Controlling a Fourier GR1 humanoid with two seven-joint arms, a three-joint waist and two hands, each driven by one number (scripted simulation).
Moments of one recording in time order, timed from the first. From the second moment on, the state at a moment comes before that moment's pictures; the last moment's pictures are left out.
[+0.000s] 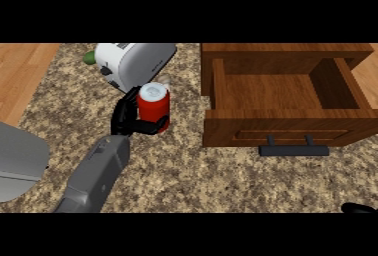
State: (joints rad) left arm -0.68 0.07 0.04 -0.44 0.29 0.05 -0.57; right arm 0.10 -0.09 -0.31 -2.26 -0.09 0.09 0.30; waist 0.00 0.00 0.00
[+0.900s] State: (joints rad) left arm -0.89 0.02 -0.09 -0.94 0.23 0.26 -0.01; right arm 0.11 -0.09 -0.33 -2.26 -0.09 0.10 0.30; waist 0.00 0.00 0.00
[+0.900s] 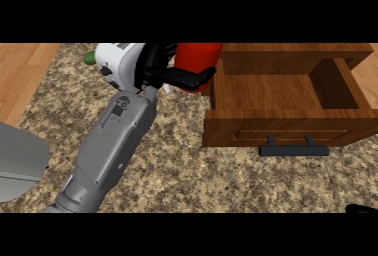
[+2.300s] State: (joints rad) left arm -1.53 0.00 -0.21 -0.49 0.36 0.47 0.17; right arm 0.00 -0.12 -0.31 -2.25 -0.08 0.07 0.36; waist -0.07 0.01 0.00
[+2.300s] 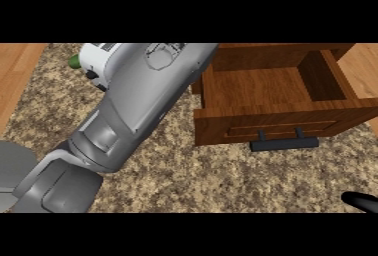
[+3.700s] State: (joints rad) left arm -1.60 0.00 -0.29 -0.32 0.57 0.65 0.01; right arm -0.17 -0.28 -0.16 -2.15 0.21 0.13 0.25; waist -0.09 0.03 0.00
